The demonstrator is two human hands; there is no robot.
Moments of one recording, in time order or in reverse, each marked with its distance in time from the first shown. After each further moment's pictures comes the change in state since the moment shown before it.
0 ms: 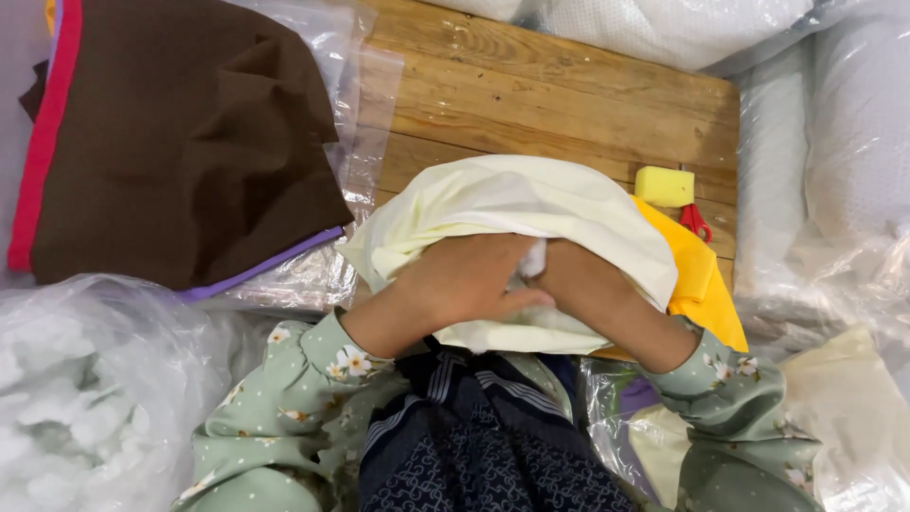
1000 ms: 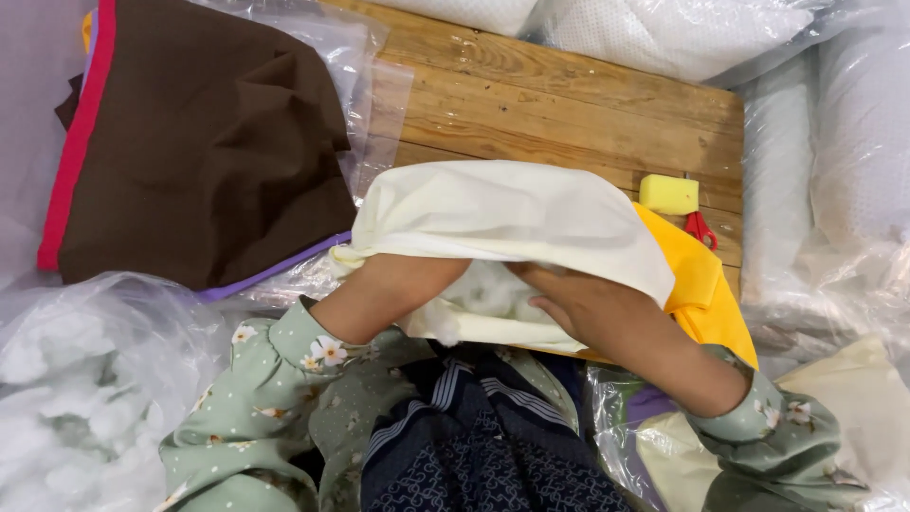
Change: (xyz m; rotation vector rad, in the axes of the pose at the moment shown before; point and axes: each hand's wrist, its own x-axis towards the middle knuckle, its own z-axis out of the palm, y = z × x) left_hand -0.028 -0.019 -0.008 0.290 0.161 0.022; right_hand -0.053 0.015 -0.046 -0.255 0.045 -0.321
